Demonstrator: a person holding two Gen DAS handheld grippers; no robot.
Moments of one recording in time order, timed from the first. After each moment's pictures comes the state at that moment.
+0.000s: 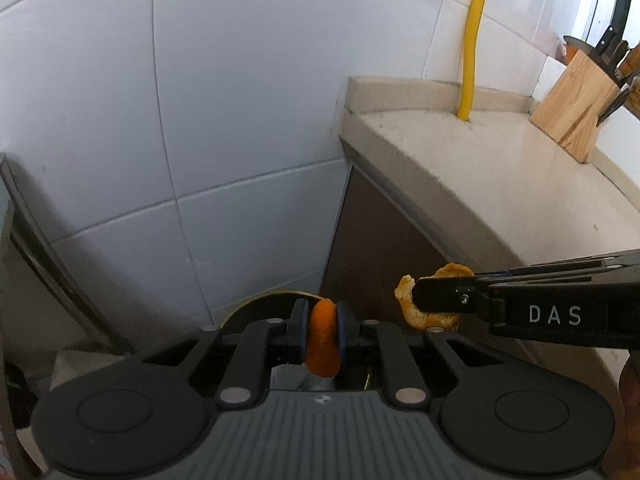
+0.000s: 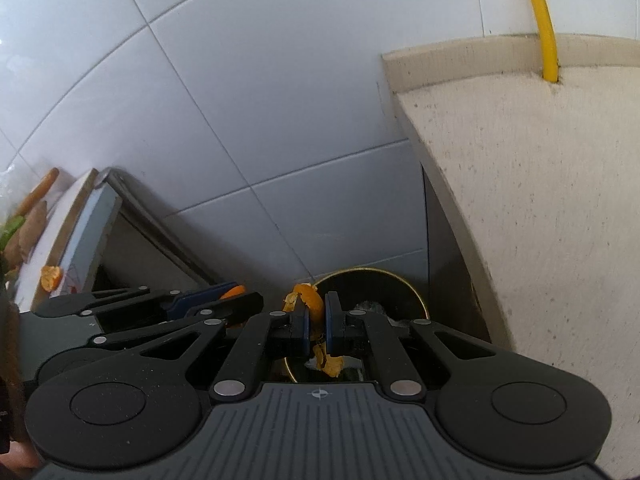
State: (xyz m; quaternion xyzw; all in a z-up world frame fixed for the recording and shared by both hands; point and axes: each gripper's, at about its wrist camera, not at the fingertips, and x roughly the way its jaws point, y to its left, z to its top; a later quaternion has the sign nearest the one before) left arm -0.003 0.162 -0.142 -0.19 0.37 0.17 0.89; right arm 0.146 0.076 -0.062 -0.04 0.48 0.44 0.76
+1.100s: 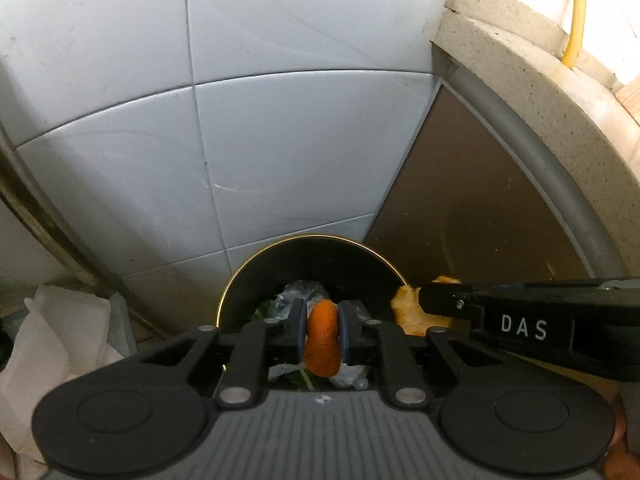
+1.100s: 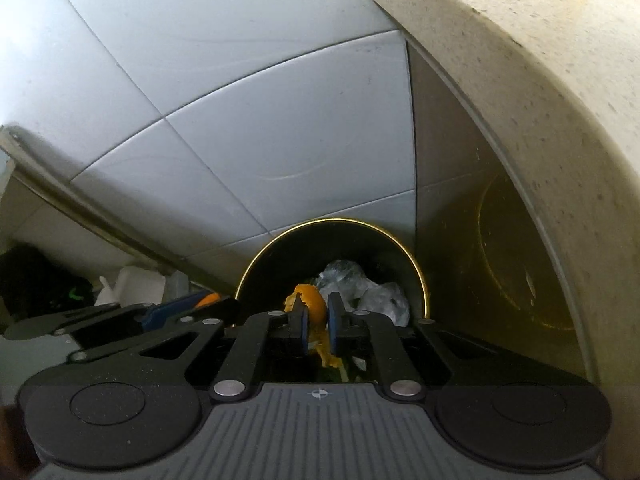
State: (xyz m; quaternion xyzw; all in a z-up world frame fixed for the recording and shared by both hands) left arm 0.040 0.197 -0.238 -0.24 0.44 0.22 0.84; right arm 0.173 0.128 -0.172 -0.08 0.55 0.39 0.74
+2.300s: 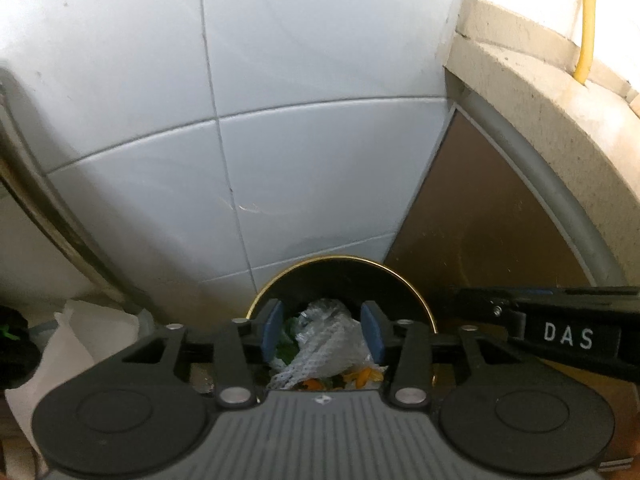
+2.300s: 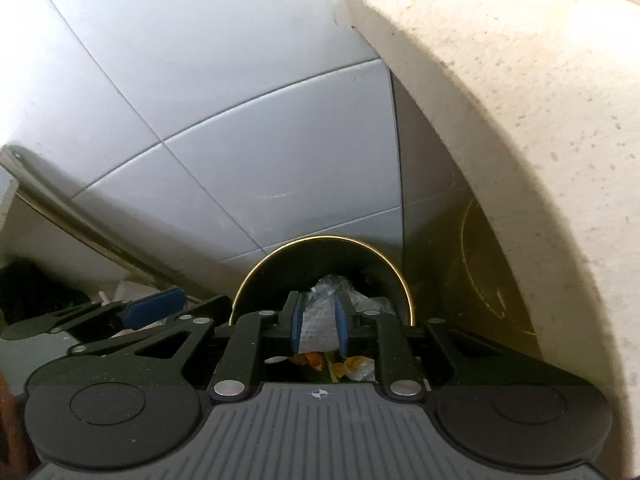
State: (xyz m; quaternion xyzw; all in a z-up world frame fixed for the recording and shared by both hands) left arm 0.042 0.195 -0.217 -0.22 0.43 0.26 0.84; right arm 0.178 0.121 -0.153 -0.07 0.54 0.38 0.75
